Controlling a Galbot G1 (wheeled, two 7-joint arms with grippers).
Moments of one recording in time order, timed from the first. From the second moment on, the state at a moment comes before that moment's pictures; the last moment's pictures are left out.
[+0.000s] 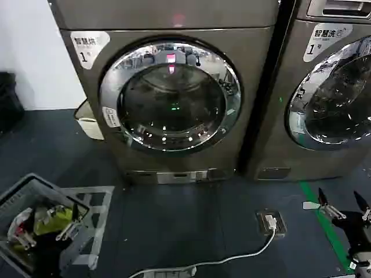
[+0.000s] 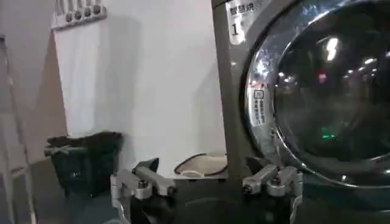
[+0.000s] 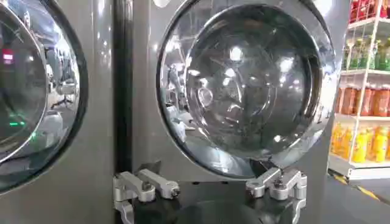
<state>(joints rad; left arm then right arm) 2.02 -1.57 -0.79 -2.44 -0.11 -0.11 -0.21 -1.67 1.28 1.03 2.14 0.45 -0.09 -0.12</state>
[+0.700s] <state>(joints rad) 2.02 -1.56 -0.81 -2.45 -0.11 -0.09 -0.19 -1.54 1.14 0.88 2.13 0.47 -0.13 -0.12</state>
